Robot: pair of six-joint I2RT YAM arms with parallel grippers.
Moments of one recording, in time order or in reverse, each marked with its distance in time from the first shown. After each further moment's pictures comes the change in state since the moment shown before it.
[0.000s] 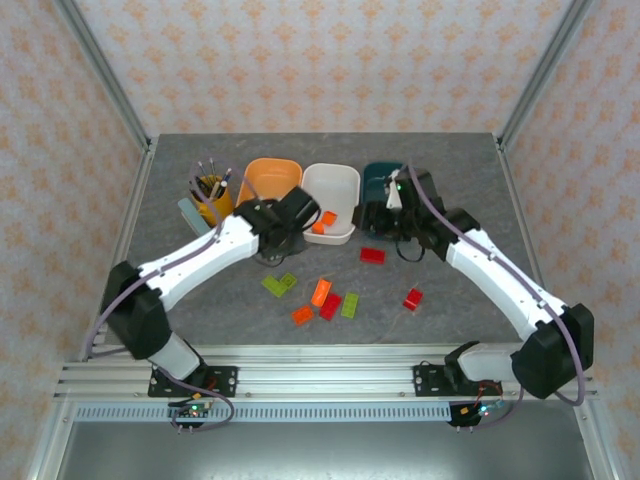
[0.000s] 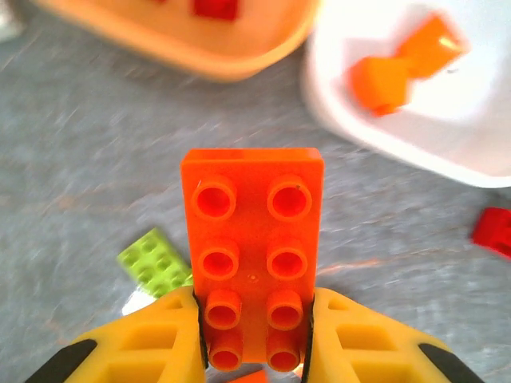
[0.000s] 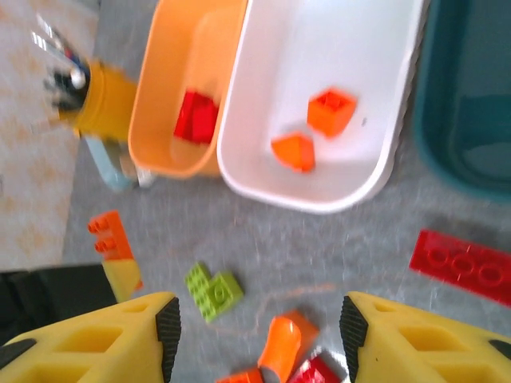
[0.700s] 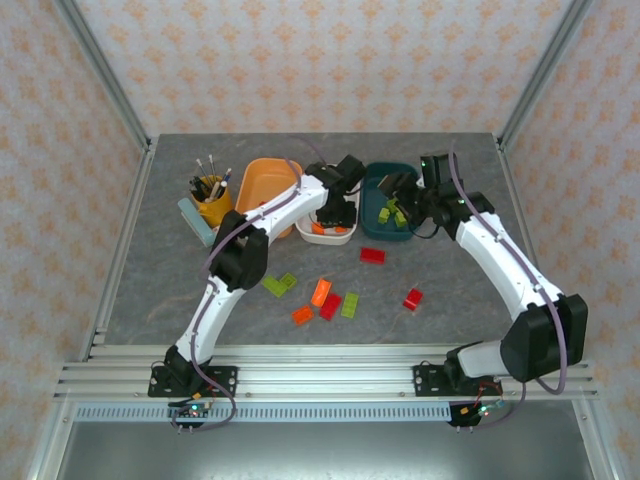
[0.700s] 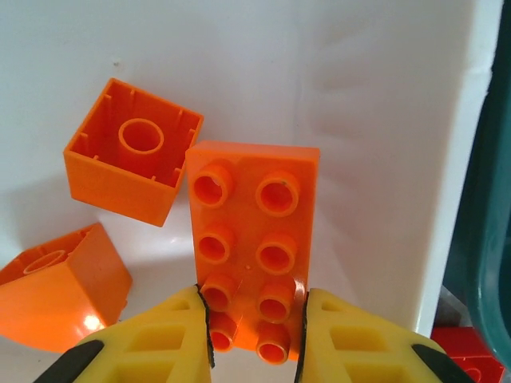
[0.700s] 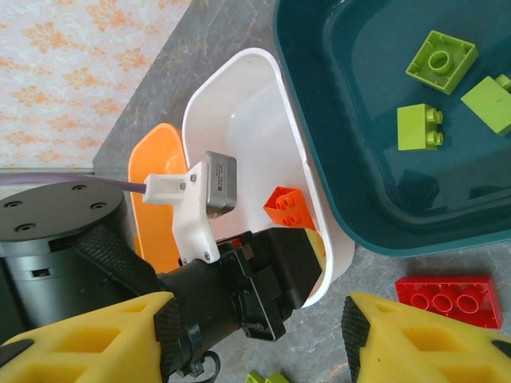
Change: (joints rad) left arm 0.063 0.762 0.764 -0.074 0.296 0.339; right arm -0.175 0.056 0.051 0.015 0.026 0.335
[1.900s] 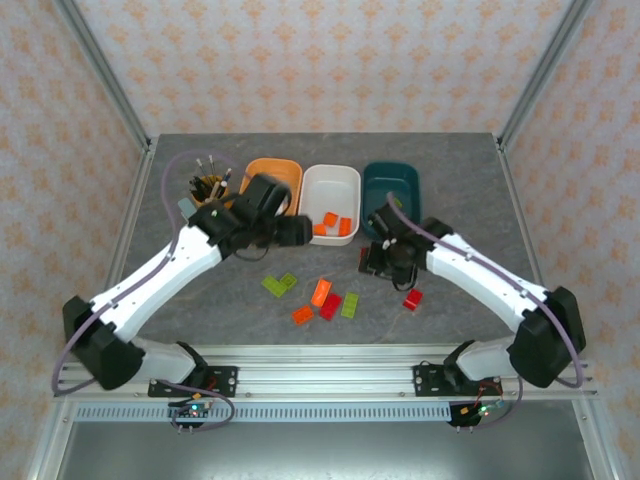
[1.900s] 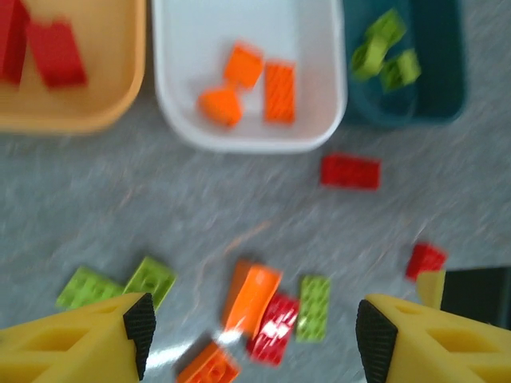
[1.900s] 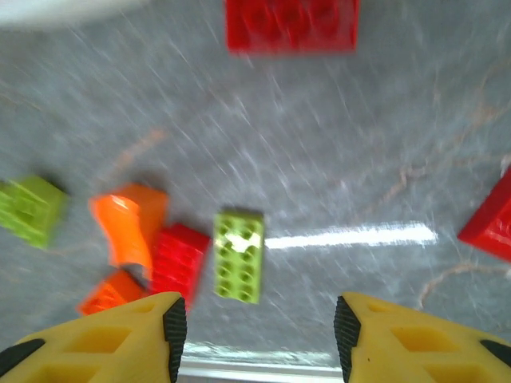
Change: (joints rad) left arm -0.001 -1.075 -0.947 0.232 -0.026 -0.047; right arm 0.379 0.008 -0.163 -0.406 0.145 -0.098
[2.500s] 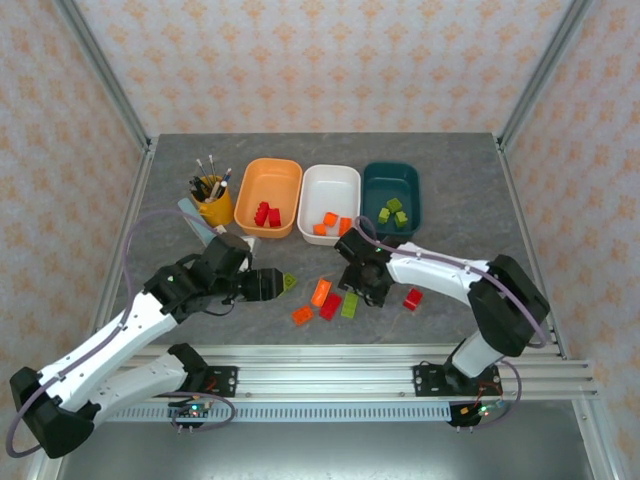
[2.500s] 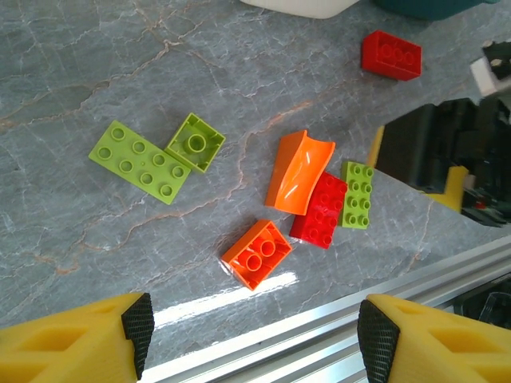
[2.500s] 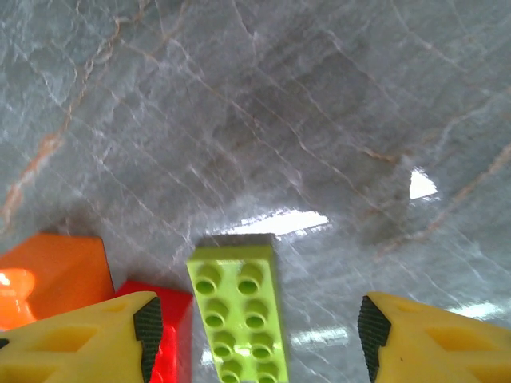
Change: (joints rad) left arm -0.026 -0.427 -0.396 0.005 0.065 -0.045; right arm 0.132 0.223 -0.072 0.225 0.072 0.335
